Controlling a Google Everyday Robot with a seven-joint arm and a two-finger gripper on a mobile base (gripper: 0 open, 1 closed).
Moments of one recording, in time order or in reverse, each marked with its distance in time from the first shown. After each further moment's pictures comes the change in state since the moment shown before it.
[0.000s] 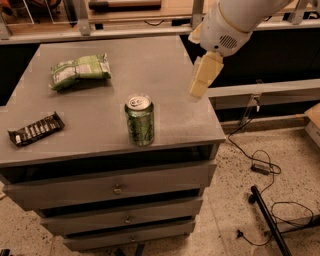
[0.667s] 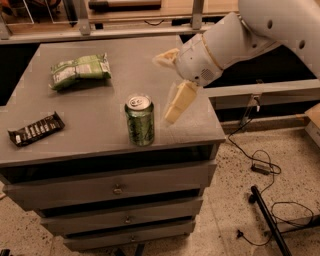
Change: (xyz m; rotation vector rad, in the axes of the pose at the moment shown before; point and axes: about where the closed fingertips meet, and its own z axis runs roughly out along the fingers) arm -0.061 0.058 0.052 -0.171 -0.403 -0.136
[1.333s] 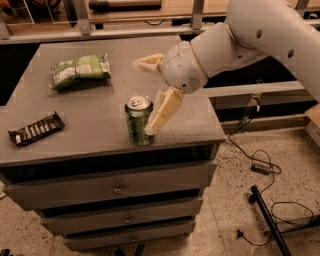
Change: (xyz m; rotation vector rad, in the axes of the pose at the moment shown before) arm -0.034 0.021 0.023 -0.063 -0.155 -0.071
